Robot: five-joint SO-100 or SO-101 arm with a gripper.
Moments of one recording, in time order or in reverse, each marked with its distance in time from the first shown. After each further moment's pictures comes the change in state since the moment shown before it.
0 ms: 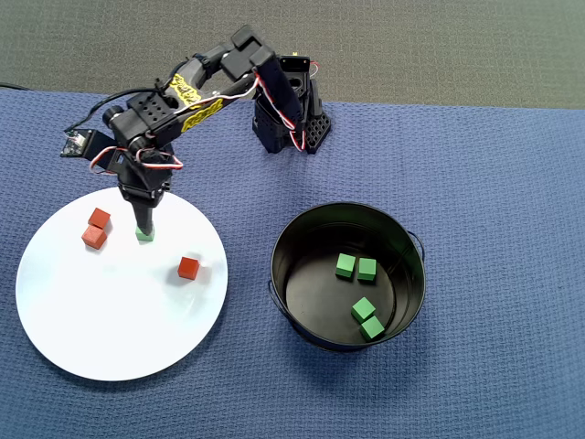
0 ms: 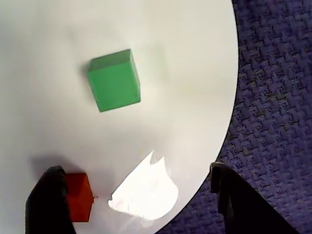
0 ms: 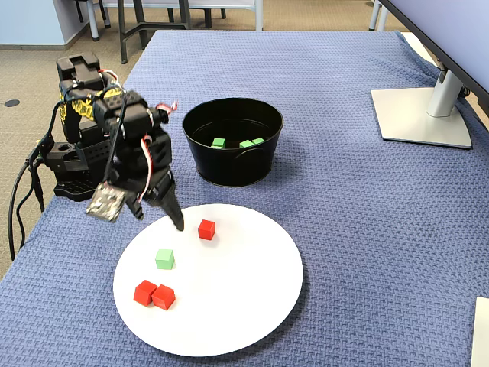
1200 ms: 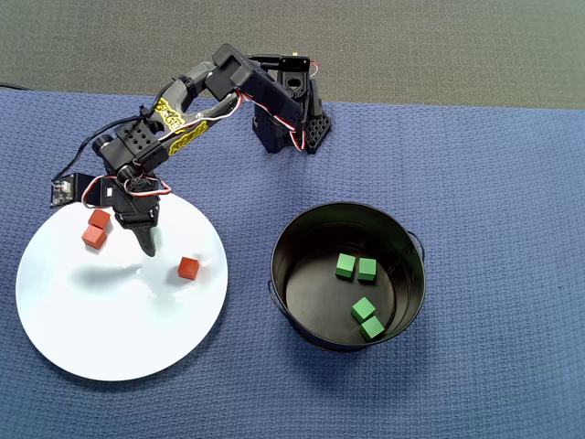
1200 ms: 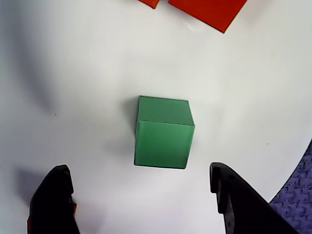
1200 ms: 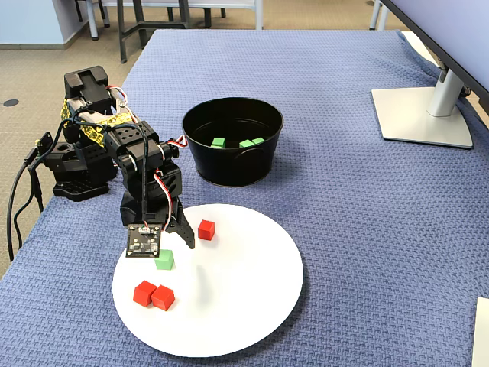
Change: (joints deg) arm 0.0 -11.8 -4.3 -8.5 -23.2
